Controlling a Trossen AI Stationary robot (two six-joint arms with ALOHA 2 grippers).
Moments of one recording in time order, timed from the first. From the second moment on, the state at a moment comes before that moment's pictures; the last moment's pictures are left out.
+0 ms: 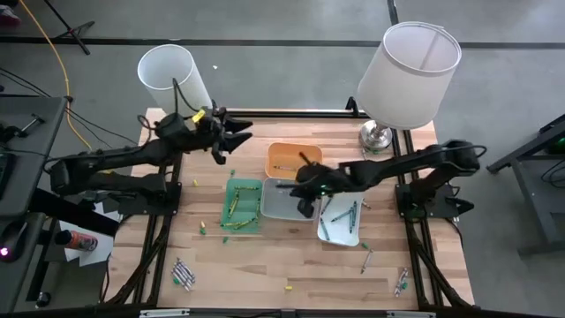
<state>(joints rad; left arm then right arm) 0.38 0.97 0.62 0.61 0.26 -0.37 0.08 1.57 1.05 -0.20 0.10 0.42</state>
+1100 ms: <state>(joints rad) -0.22 0.88 0.91 -0.75 0.06 -0.23 0.05 1.47 1.25 -0.82 0.22 0.32</state>
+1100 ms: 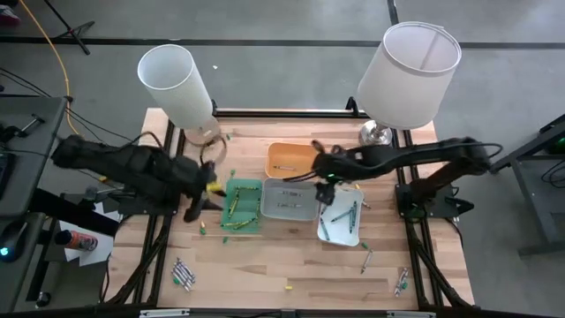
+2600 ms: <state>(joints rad) -1.15 1.82 1.14 -0.81 0.06 -0.55 0.21 1.04 0.89 -0.54 0.33 0.63</state>
